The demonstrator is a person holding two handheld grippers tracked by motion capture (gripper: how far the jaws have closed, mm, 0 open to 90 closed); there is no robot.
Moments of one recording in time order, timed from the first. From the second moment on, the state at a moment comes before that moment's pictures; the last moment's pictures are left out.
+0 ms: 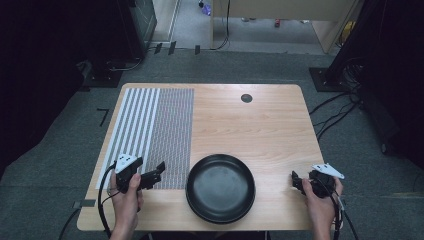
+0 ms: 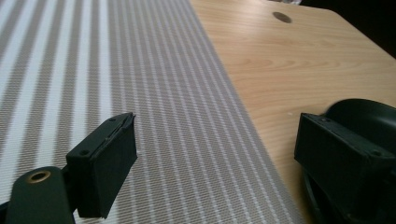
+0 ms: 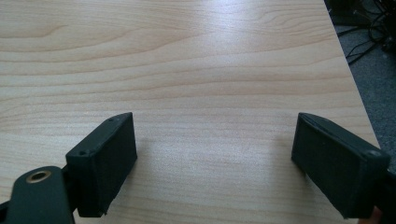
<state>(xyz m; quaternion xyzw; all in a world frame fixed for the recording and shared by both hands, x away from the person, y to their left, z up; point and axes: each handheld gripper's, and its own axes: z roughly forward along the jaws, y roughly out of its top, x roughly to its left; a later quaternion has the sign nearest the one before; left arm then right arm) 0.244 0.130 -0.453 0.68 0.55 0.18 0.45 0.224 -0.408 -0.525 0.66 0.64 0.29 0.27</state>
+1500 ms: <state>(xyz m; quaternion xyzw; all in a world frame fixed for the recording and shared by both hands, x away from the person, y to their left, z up) 0.222 0.058 -0.464 0.75 0.48 0.11 0.43 0.207 -0.317 -0.470 0.58 0.65 0.42 0.24</state>
